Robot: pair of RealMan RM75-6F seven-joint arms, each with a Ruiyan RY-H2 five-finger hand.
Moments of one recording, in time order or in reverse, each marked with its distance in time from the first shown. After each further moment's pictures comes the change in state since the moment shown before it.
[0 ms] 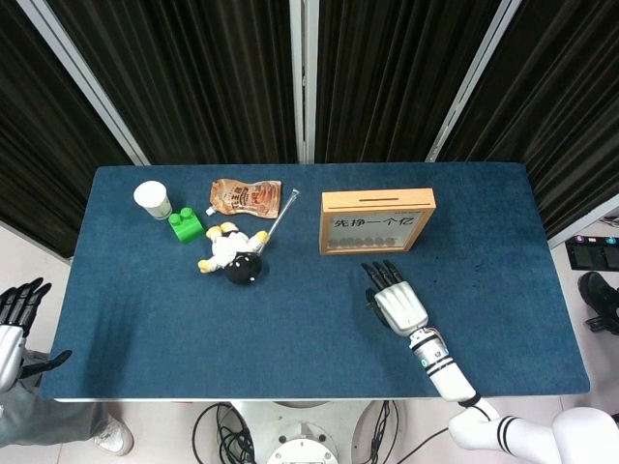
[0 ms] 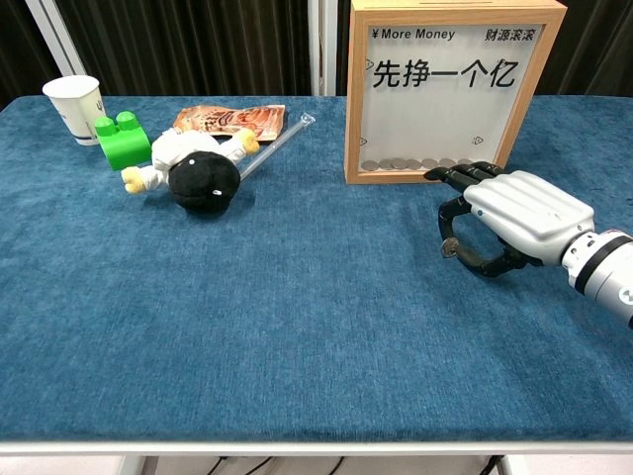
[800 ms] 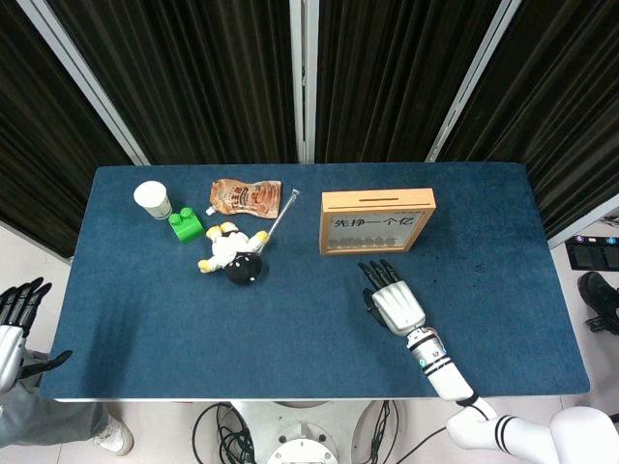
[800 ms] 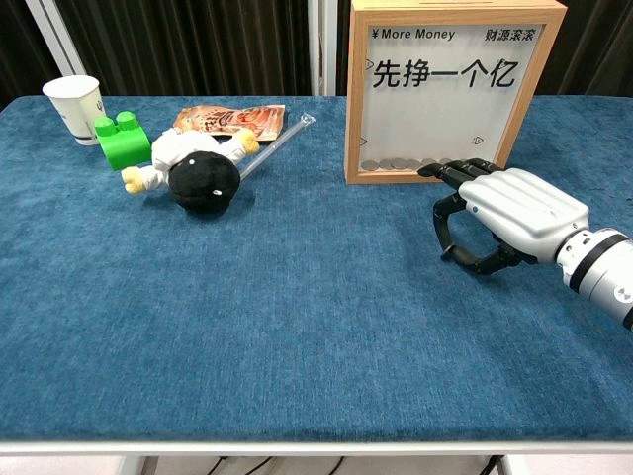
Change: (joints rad) left arm 0.000 -0.001 0.001 0.006 0.008 0.010 -0.007; right arm 0.004 -0.011 0.002 0.009 -0.017 0.014 0.032
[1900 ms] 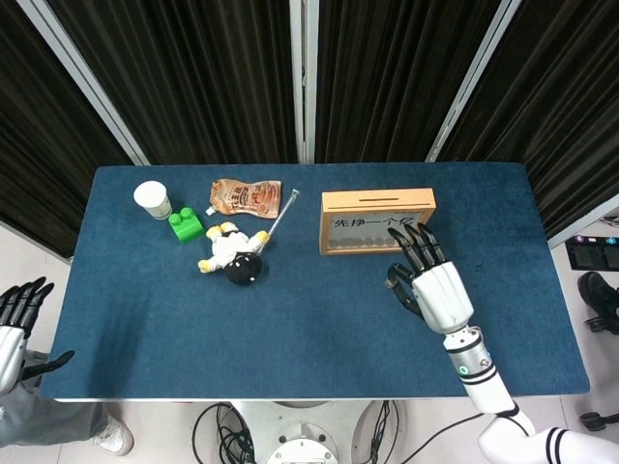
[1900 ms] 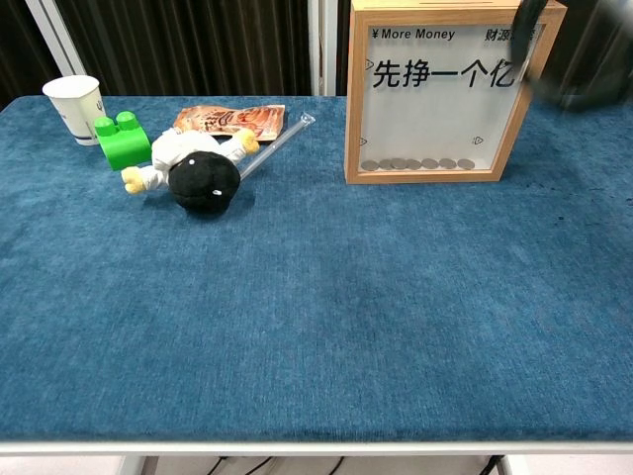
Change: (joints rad) left arm 0.002 0.016 0.004 -0.033 0.025 0.025 0.011; right arm -0.064 0.332 0.102 -0.497 -0.152 0.350 -0.056
